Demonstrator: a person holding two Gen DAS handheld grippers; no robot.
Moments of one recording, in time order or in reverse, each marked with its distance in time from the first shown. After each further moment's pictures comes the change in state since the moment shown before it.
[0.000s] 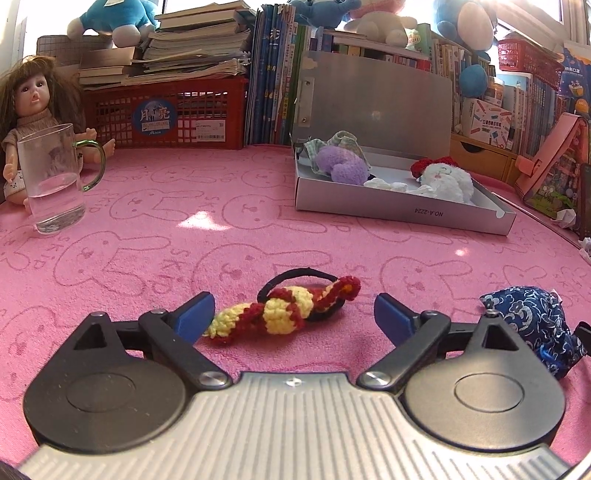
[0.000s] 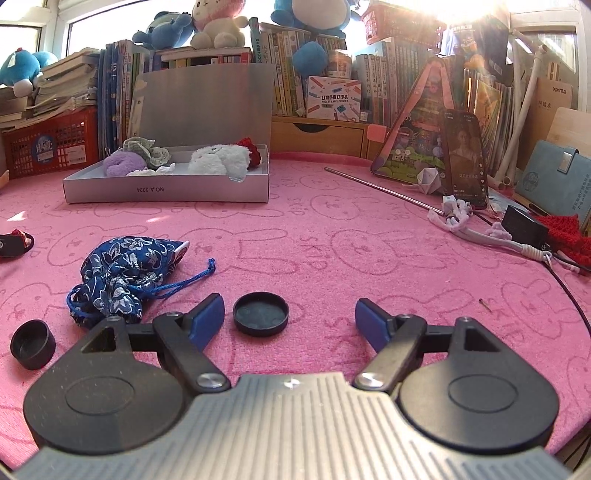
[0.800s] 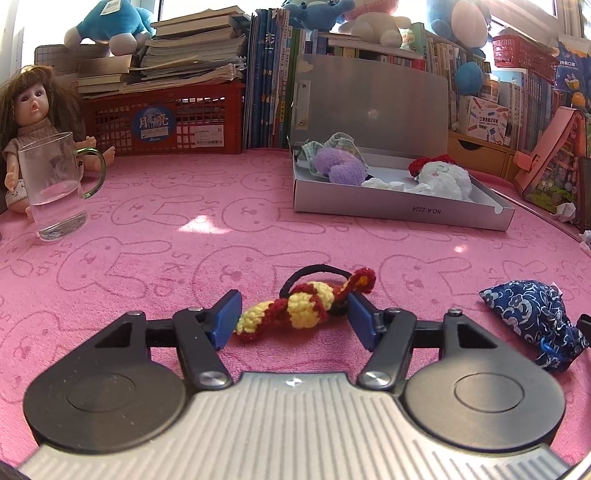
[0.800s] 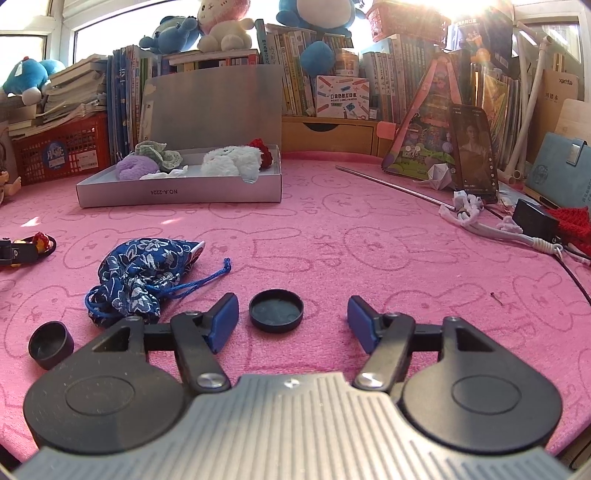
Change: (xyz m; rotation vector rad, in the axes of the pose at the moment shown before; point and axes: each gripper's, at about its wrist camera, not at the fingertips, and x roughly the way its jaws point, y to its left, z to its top) left arm -0.004 -0.003 -0.002 0.022 -0.013 0.006; right arm -0.004 0.001 -0.001 0.021 0.000 0.060
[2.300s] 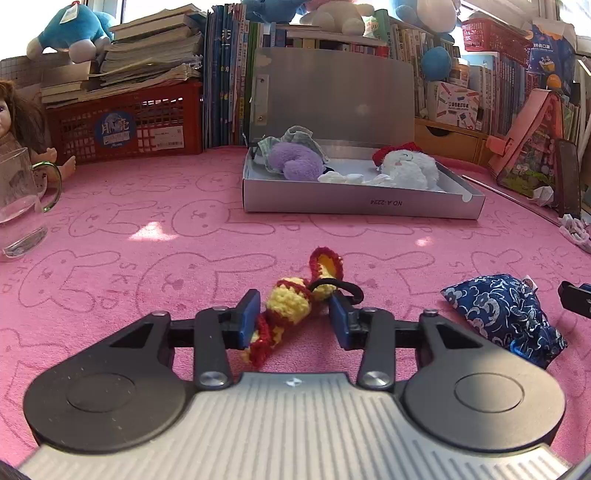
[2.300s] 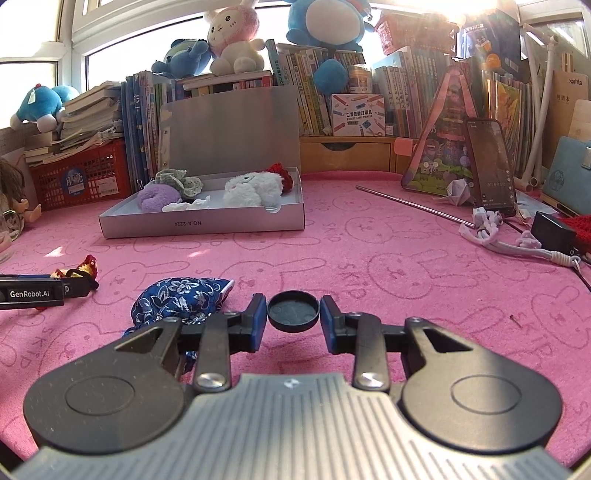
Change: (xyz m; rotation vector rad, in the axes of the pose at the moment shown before) left arm 0.010 -0.030 0.006 0.064 0.019 -0.070; right arm -0.005 0.003 0.019 0.035 -0.043 0.067
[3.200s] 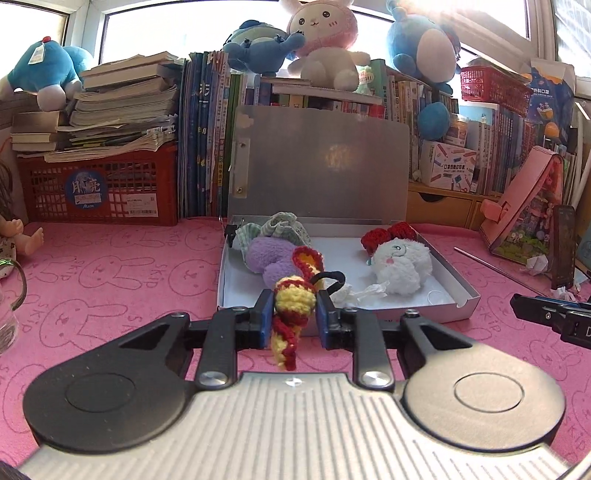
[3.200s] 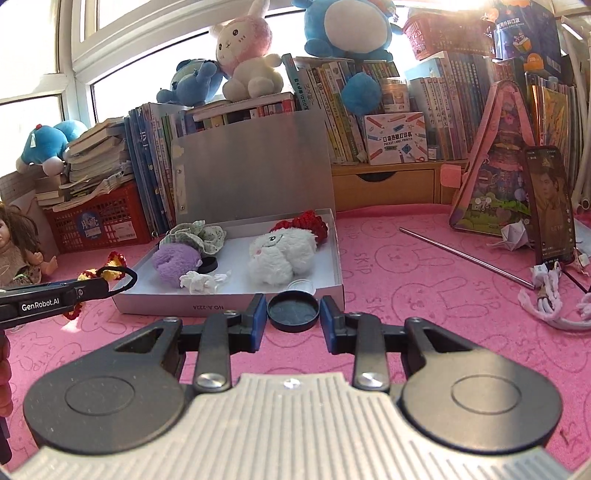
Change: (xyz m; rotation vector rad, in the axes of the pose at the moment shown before) left arm 0.031 -0.001 0.100 -0.025 -0.097 -0.069; right arm 0.067 -0.002 0.094 0.057 0.003 0.129
